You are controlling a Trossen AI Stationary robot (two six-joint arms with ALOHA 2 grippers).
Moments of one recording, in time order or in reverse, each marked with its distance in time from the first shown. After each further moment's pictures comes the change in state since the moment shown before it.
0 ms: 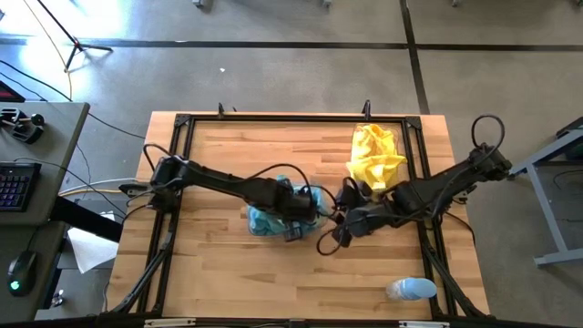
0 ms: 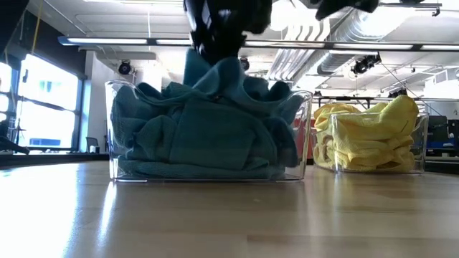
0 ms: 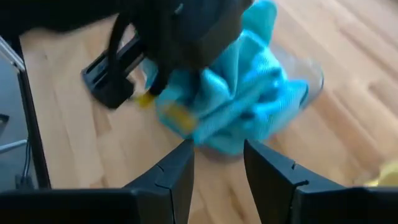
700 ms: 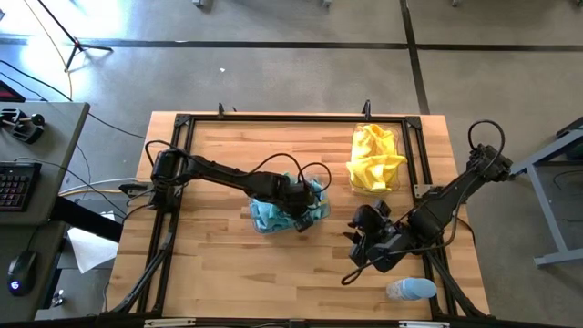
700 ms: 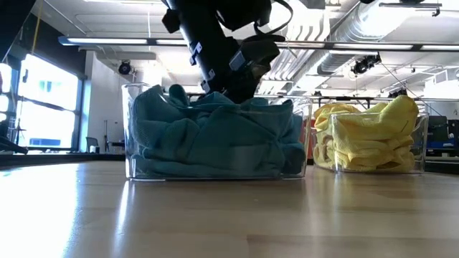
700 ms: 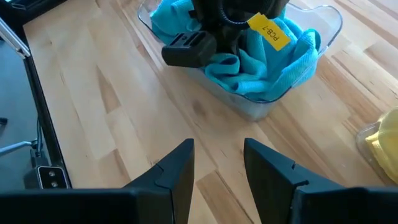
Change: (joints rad) left arm 0.111 -0.010 -0.319 0.490 0.172 -0.176; right arm 0.226 0.001 -0.001 -0.149 0.131 0.299
